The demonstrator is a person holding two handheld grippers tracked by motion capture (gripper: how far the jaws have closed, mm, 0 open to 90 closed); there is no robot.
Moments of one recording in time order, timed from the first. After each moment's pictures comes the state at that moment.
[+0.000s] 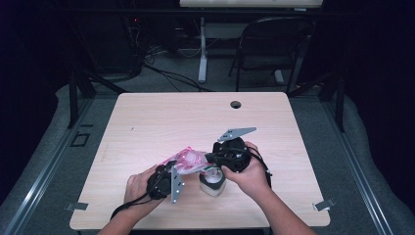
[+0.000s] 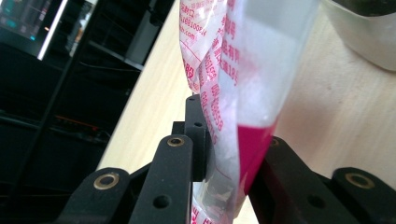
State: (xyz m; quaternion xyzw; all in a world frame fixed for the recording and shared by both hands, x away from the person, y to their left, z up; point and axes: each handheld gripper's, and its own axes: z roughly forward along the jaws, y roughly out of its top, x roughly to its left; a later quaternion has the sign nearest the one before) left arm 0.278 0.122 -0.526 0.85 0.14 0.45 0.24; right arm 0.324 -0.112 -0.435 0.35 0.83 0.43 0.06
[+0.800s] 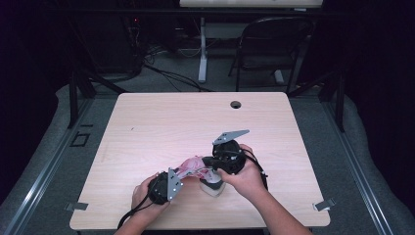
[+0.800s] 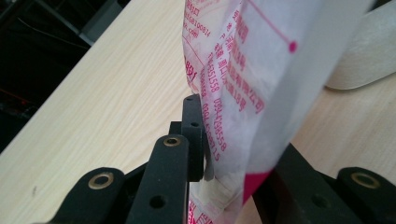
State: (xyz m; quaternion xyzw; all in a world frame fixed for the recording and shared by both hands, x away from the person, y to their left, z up) left arm 0.279 0.126 -0.549 0.86 0.22 0.36 0.30; right arm 0.326 -0.102 -0.446 0.35 0.84 0.41 0.05
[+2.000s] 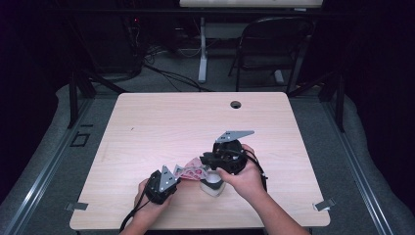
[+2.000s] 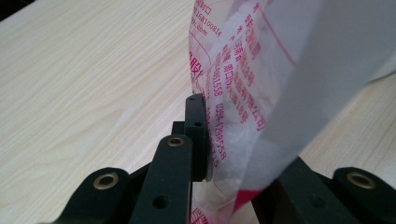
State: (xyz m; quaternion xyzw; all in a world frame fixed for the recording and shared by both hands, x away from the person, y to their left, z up) left arm 0.291 0.140 -0.564 0.85 0.30 0.24 0.36; right arm 0.322 -0.106 -0.442 0.36 0.81 0.46 0.06
